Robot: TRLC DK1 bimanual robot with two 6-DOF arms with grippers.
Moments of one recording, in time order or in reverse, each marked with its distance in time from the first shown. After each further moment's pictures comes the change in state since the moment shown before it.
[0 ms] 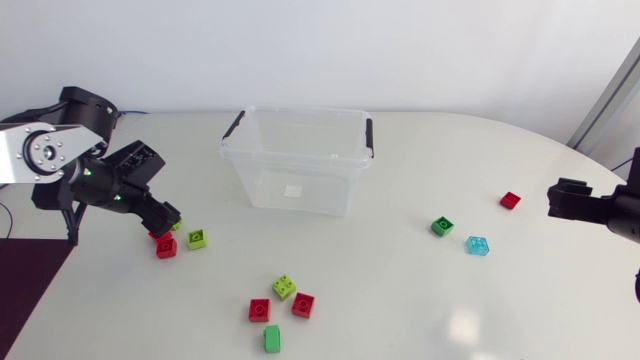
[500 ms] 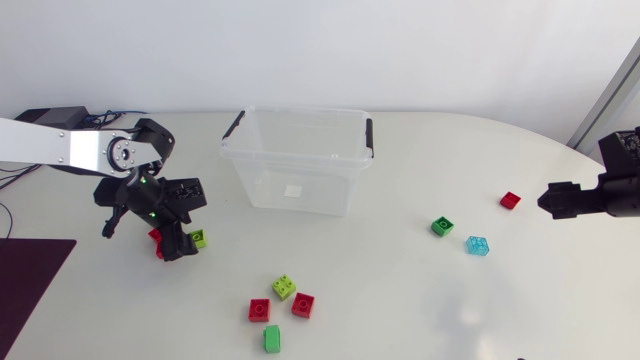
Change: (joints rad) left arm -0.058 0.329 0.134 -0.120 0.045 0.440; right arm -0.103 0.362 0.265 -0.232 -0.151 -0.351
